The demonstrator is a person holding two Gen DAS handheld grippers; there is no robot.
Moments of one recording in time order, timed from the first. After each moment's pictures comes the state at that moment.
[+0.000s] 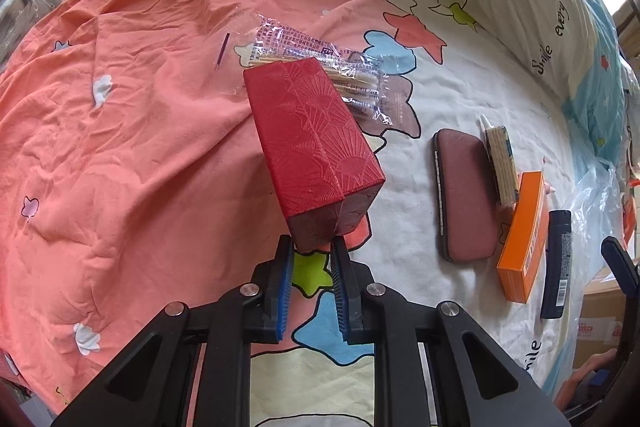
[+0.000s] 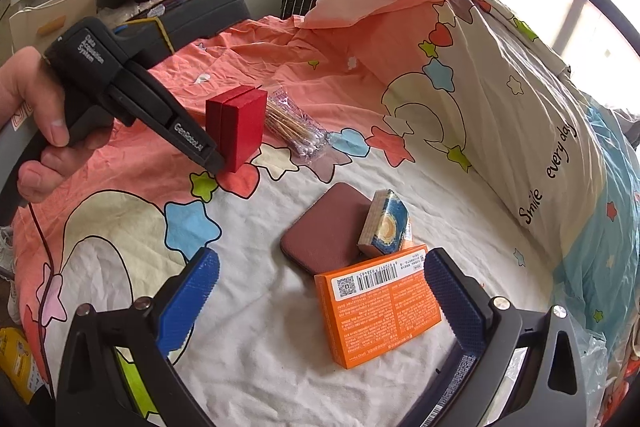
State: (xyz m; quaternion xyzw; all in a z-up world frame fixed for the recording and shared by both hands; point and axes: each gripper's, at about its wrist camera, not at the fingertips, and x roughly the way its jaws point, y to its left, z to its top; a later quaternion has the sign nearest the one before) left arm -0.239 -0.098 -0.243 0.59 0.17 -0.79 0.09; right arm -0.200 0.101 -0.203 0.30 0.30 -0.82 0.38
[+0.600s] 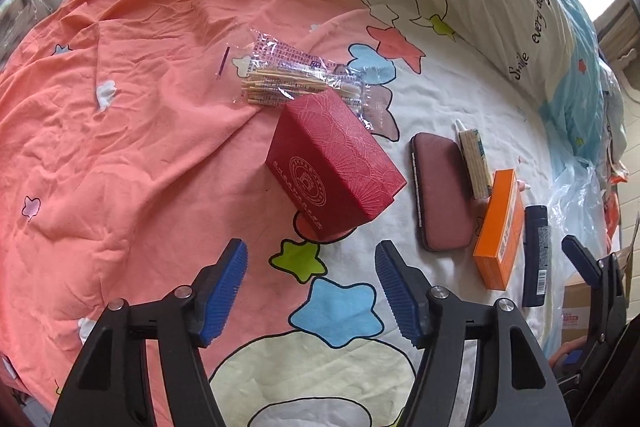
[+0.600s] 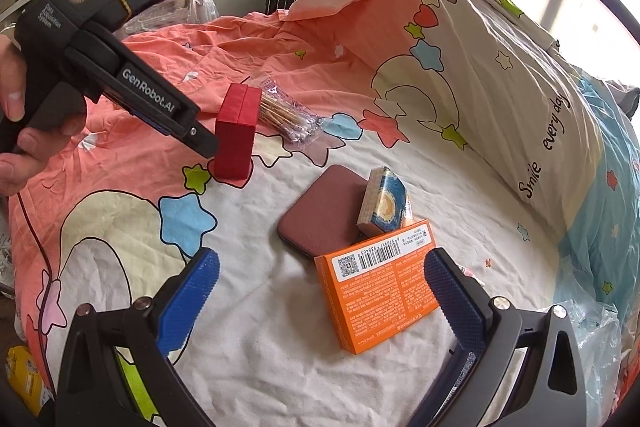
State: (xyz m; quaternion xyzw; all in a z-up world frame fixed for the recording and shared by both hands) left arm -0.226 -0.105 -0.225 0.57 0.19 -0.80 0.07; right arm -0.201 0.108 -0.211 0.32 0.27 -0.83 0.37
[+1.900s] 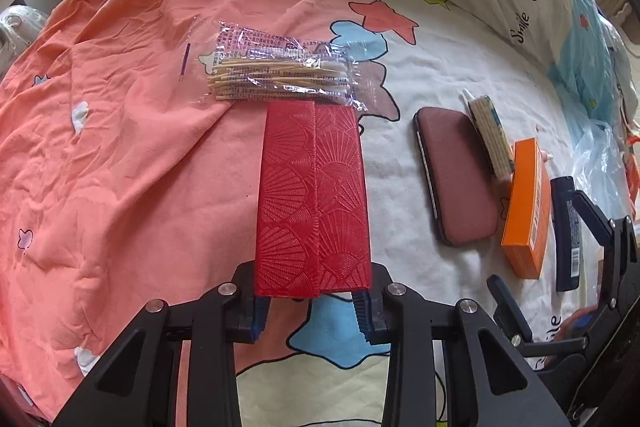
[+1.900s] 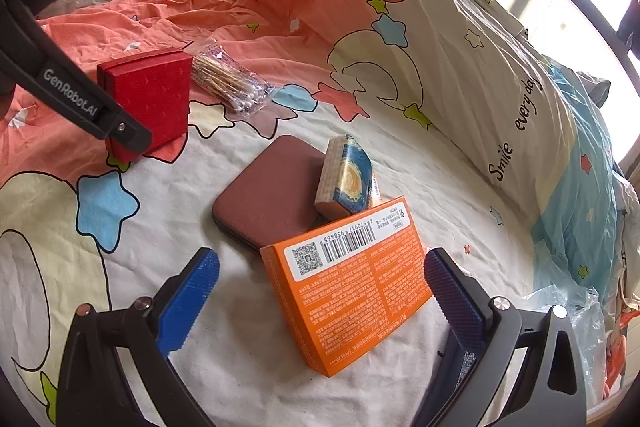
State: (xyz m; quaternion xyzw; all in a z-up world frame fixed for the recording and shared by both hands) left arm -0.238 -0.082 -0.250 0.59 0.12 -0.80 0.06; right arm -0.223 0.101 -0.256 0.31 0.30 -0.86 0.27
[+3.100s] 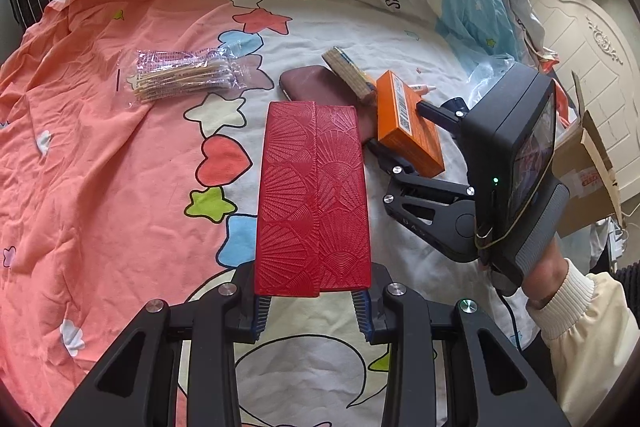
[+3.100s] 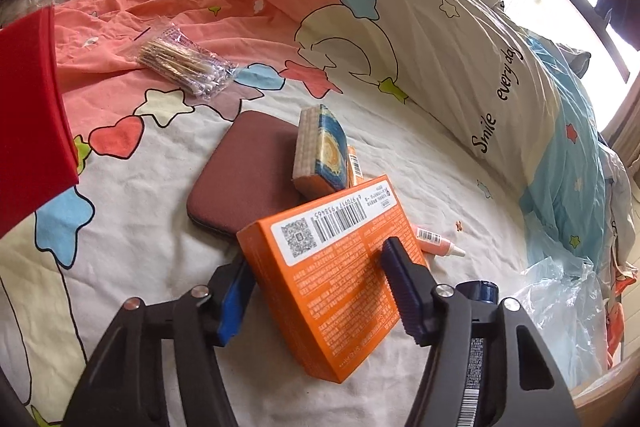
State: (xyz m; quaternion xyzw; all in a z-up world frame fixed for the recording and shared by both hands) left arm -0.178 -0.040 -0.210 0.55 0.08 -0.83 -0.10; right arm -0.239 0.101 -0.263 0.33 0.29 -0.87 0.21
